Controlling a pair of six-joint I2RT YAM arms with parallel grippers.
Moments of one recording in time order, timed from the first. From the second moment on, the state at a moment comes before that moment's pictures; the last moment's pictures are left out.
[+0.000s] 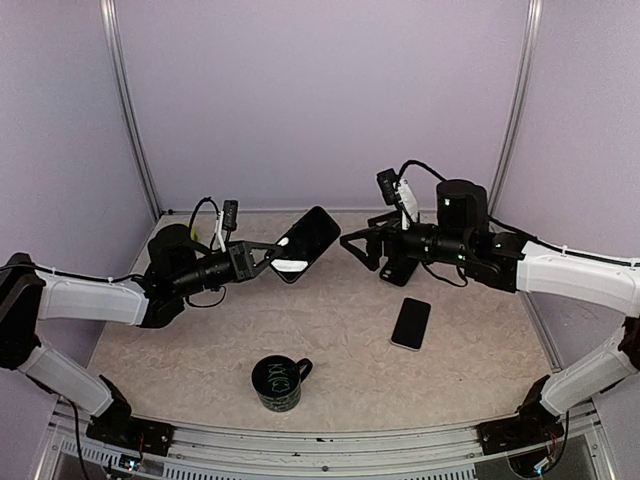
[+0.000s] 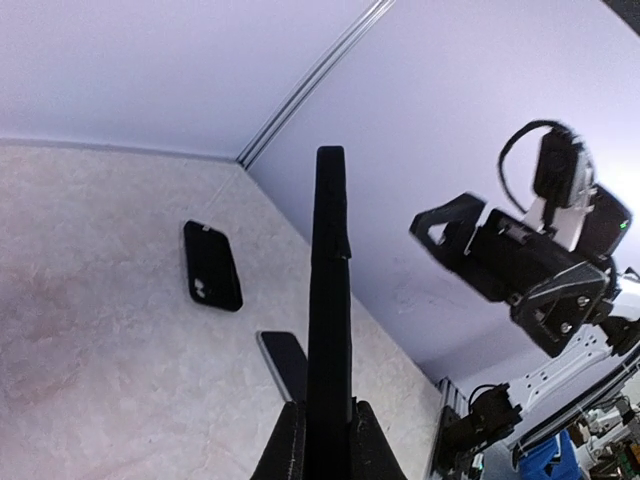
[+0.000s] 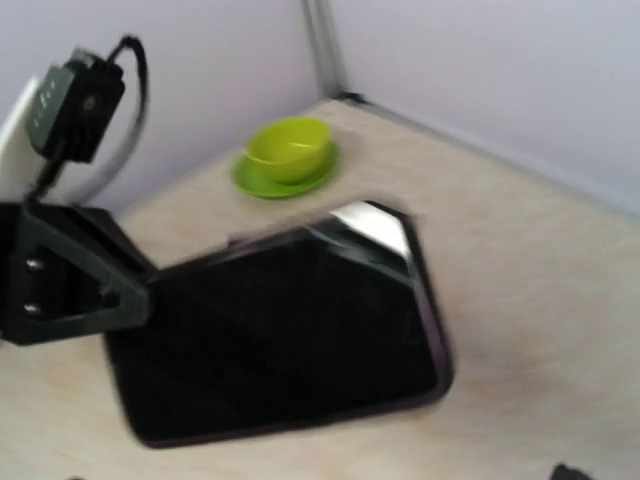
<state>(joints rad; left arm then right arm) -0.63 1.42 0.64 0.73 0.43 -0.66 0.80 1.35 1.02 0.09 -0.17 0.13</state>
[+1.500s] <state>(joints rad) -0.79 1.42 0.57 1.18 0.18 -0.68 0.86 1.67 0.99 0.72 -0.61 0.83</state>
